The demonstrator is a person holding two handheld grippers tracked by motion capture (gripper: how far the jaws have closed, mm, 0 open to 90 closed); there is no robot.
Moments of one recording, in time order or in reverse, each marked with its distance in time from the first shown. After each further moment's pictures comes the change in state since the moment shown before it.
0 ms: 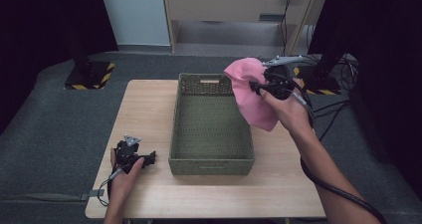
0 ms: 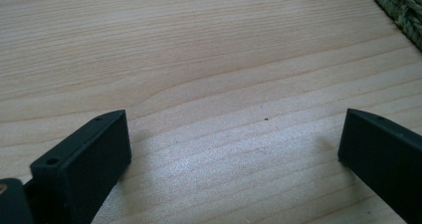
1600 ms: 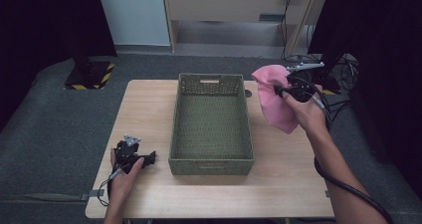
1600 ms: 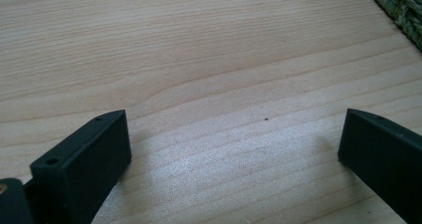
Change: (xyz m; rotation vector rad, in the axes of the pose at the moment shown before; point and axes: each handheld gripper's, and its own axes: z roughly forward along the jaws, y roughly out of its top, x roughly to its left) left arm 0.000 0.000 0.000 0.000 0.000 0.000; right arm -0.067 -0.043 0.009 0.071 -0.128 0.099
